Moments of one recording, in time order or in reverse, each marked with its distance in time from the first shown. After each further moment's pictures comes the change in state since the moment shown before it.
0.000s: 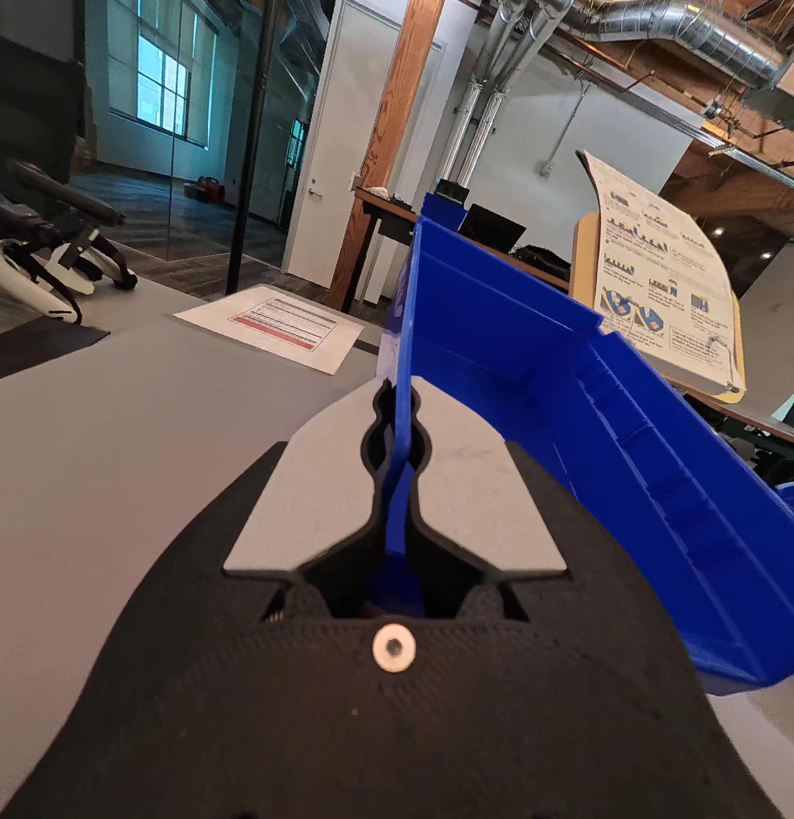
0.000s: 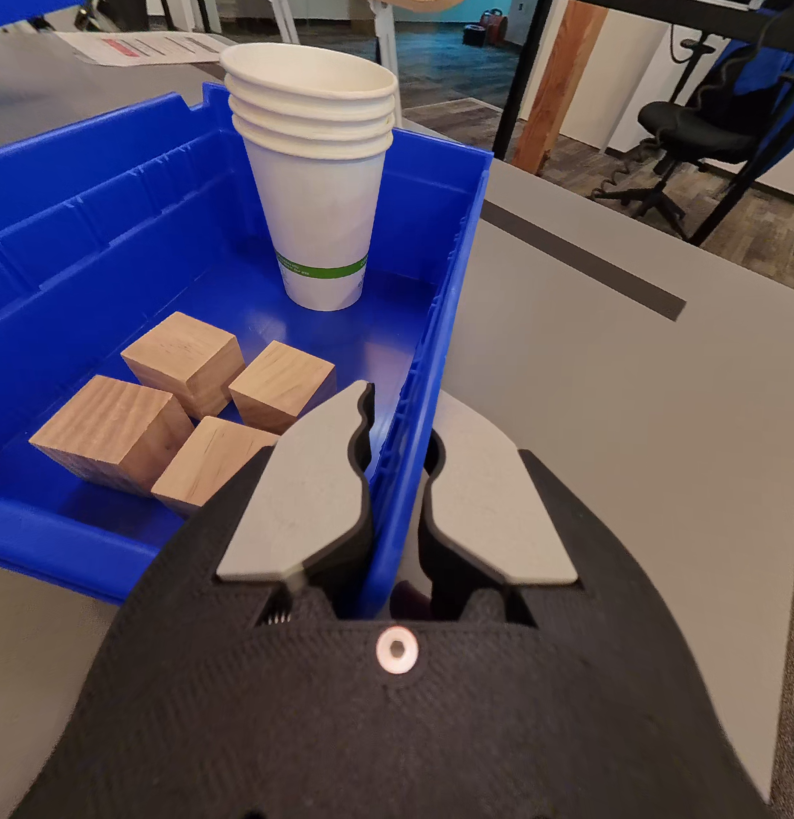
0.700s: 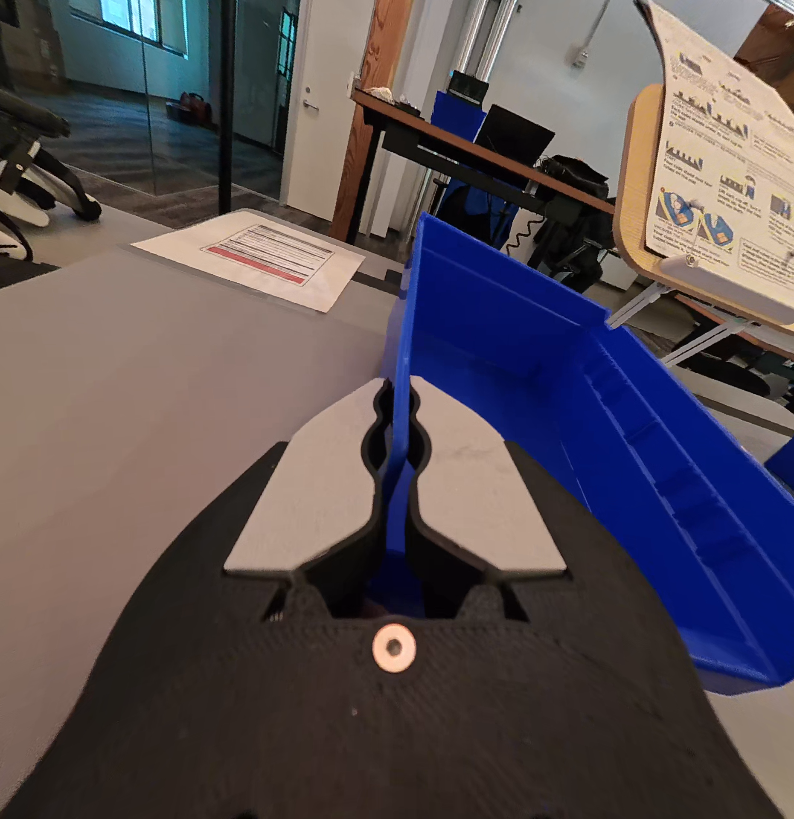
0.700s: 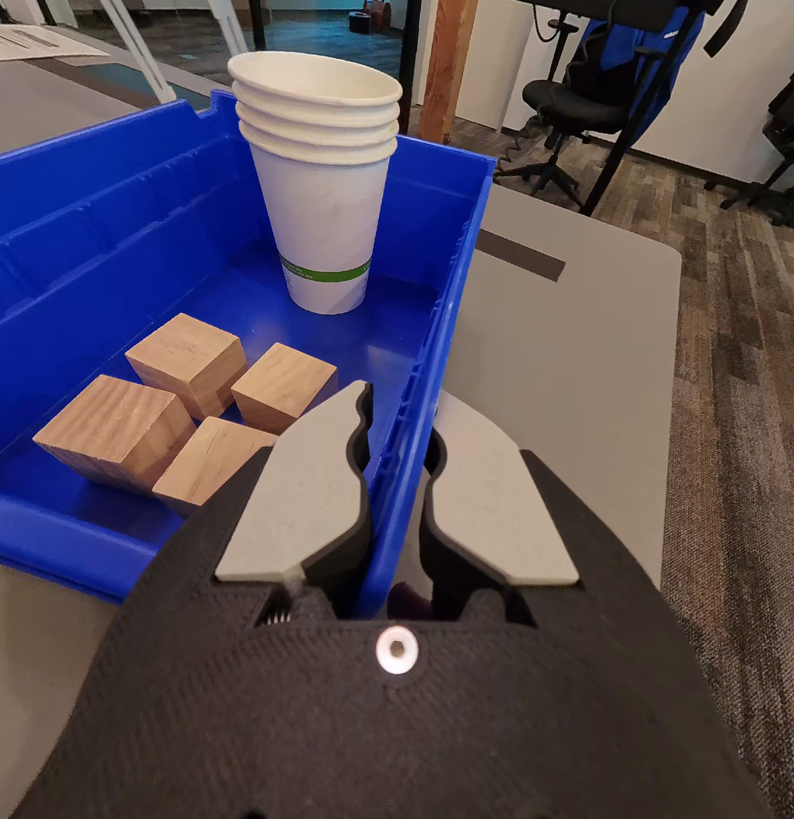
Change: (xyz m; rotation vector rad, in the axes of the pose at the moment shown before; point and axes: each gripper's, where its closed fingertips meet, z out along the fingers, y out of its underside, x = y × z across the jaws) left arm 0.003 0.053 0.035 -0.163 -0.020 0.040; right arm 0.059 0.009 -0.006 -0.015 0.207 0.074
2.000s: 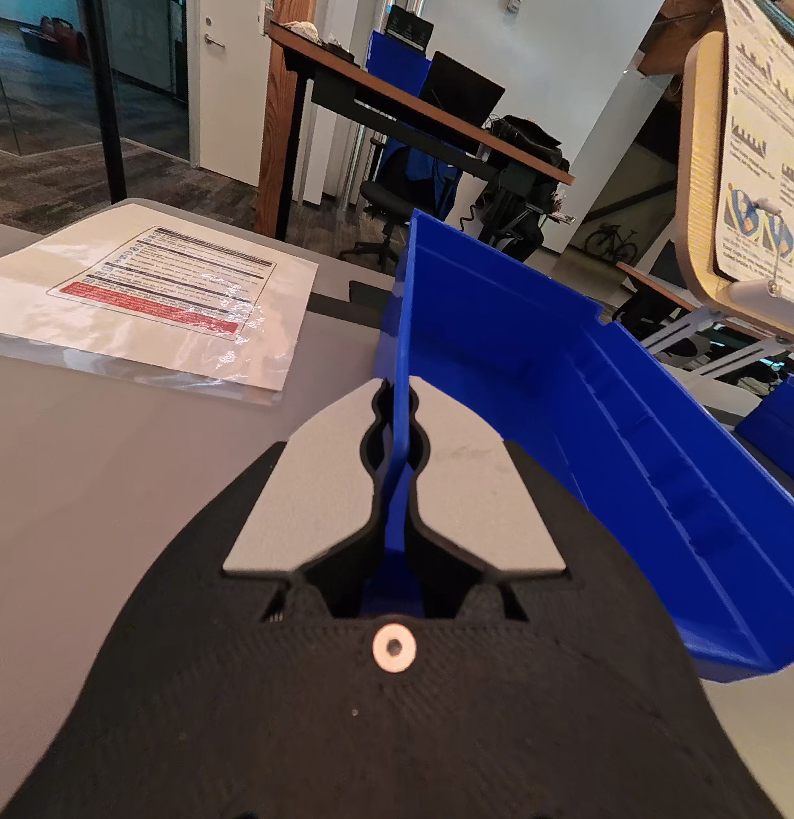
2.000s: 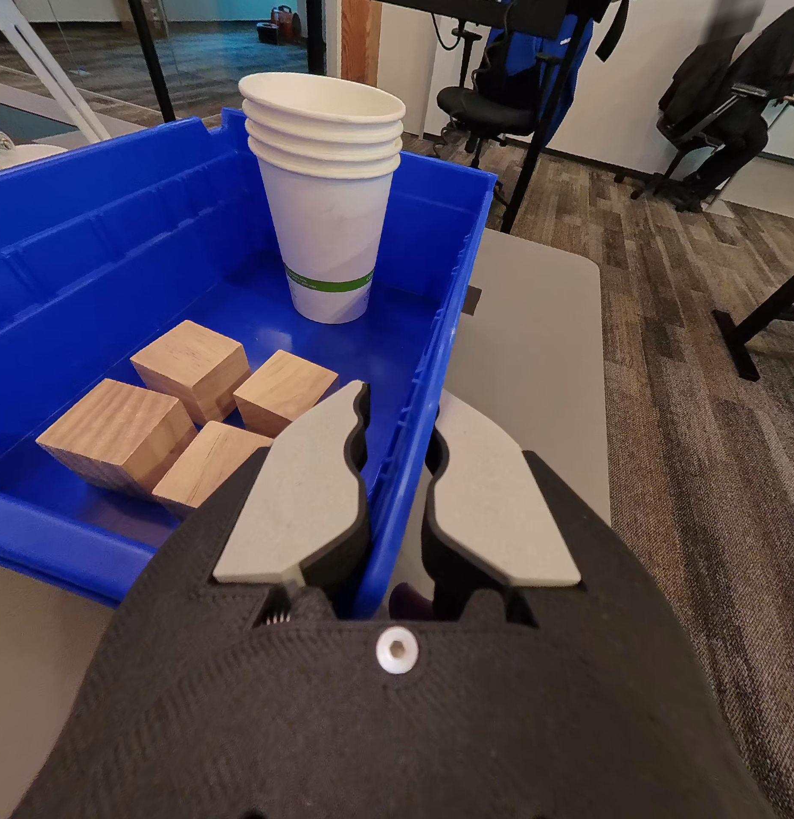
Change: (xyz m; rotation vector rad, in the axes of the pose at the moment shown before) left arm -0.011 -0.011 0.162 -0.085 0.167 -0.004; right arm 0.068 -0.018 0.068 0.013 0.160 0.051
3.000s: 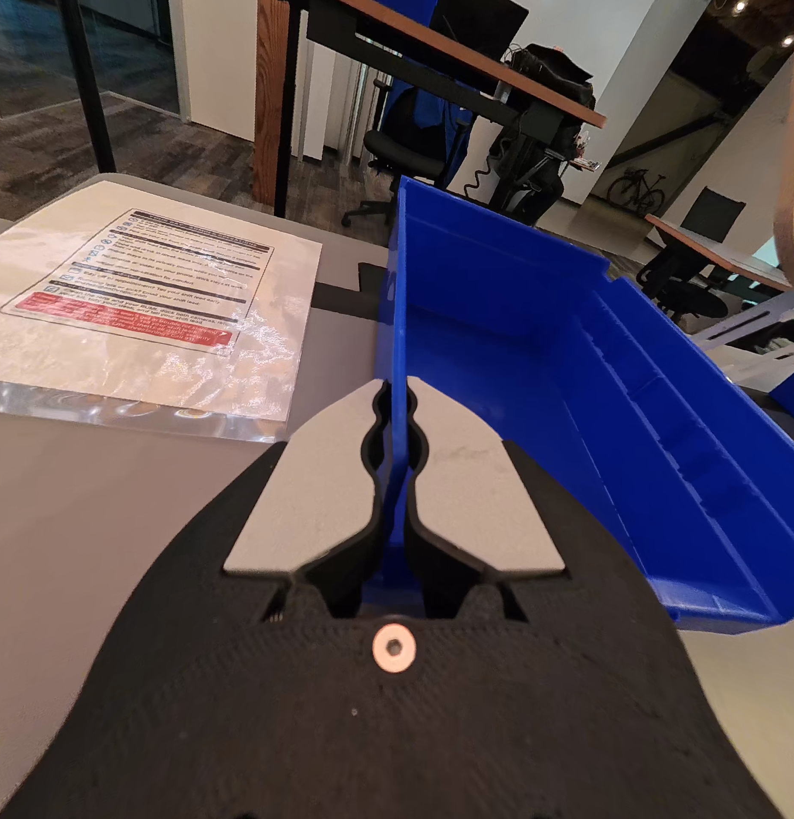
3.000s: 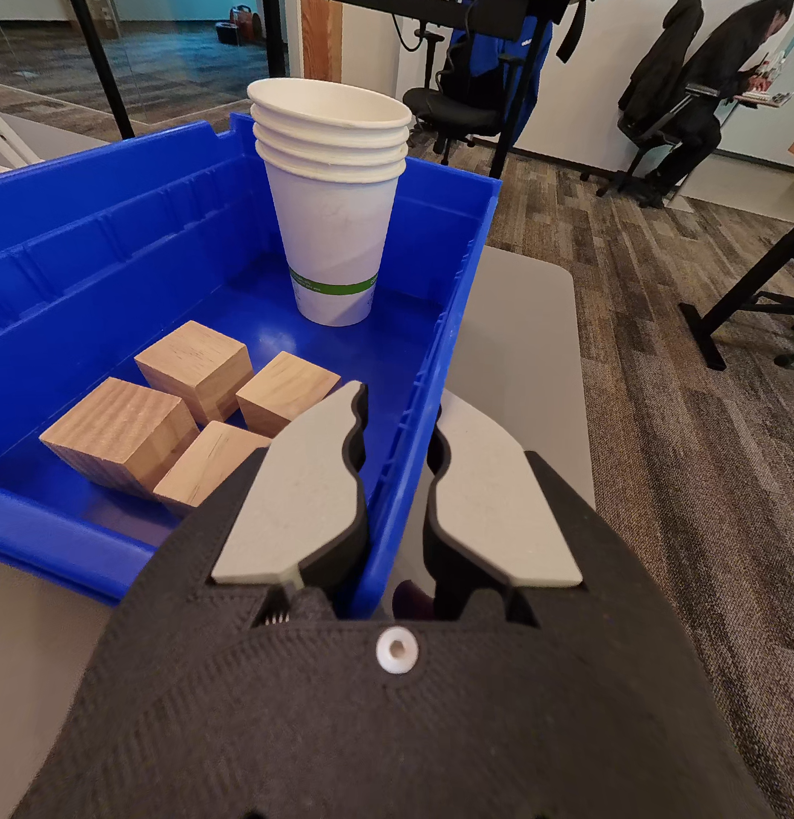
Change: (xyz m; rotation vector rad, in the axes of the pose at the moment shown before) left arm -0.013 0.003 0.051 -0.099 -0.015 0.031; right arm 0.019 -0.008 0.031 0.001 0.069 0.014
